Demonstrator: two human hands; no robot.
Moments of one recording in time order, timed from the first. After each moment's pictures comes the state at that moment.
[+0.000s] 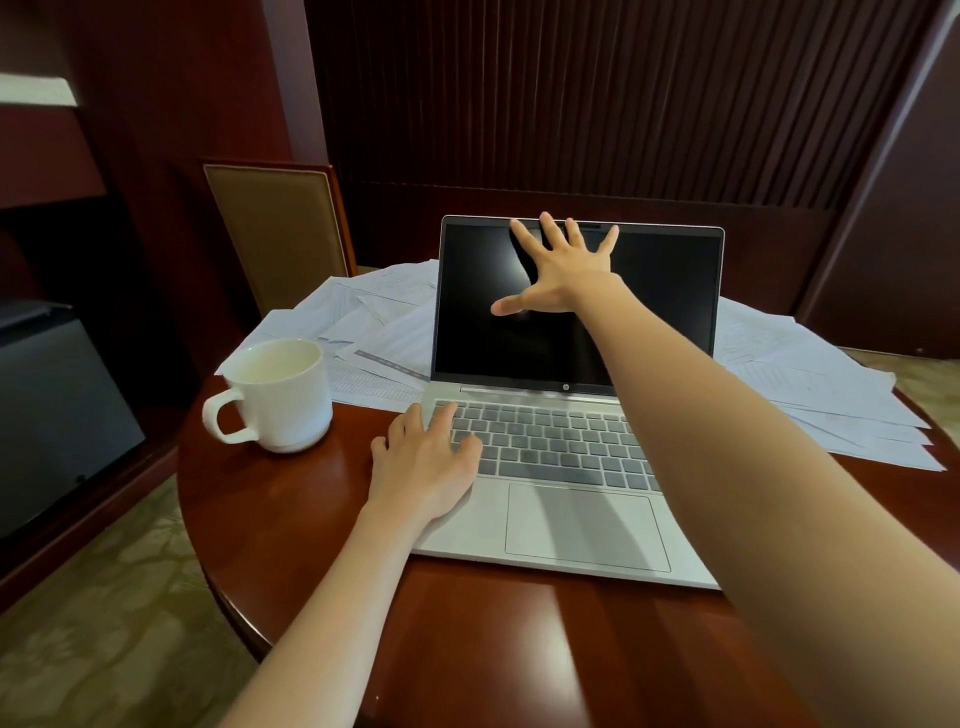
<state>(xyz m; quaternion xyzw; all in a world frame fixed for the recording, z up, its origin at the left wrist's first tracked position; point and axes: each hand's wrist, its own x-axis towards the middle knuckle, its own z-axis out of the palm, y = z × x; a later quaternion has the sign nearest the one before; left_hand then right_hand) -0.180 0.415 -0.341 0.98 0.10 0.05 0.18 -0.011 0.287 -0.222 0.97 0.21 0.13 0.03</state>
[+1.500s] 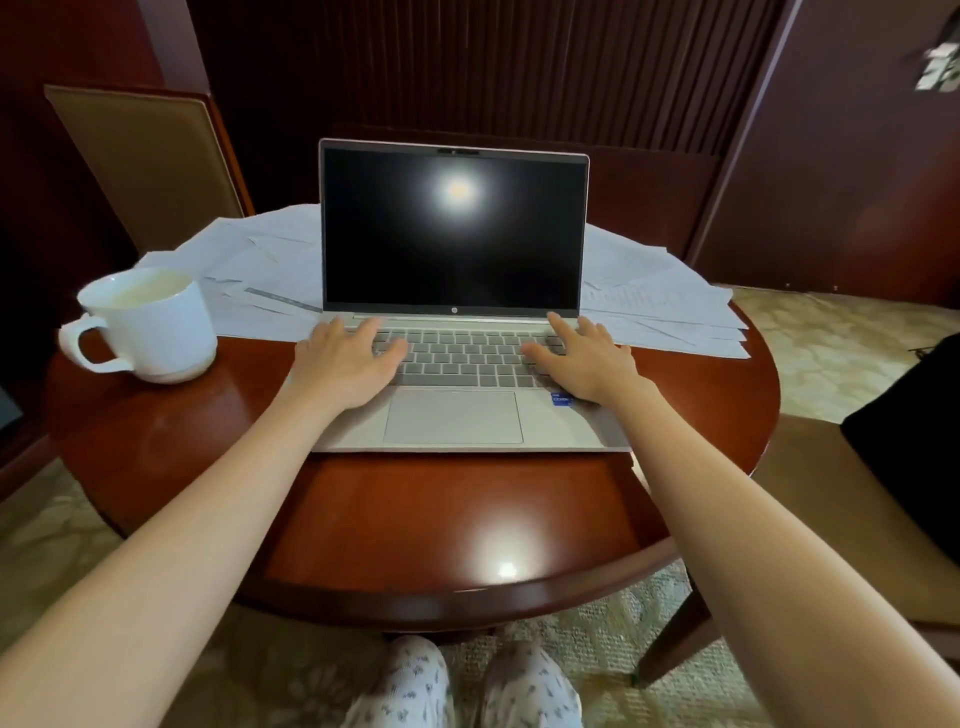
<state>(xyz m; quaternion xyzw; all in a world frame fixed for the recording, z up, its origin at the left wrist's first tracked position) -0.167 0.388 -0.334 0.99 0.06 0.06 0.10 -0.127 0.131 -0.334 0.99 0.07 0.02 -0.11</state>
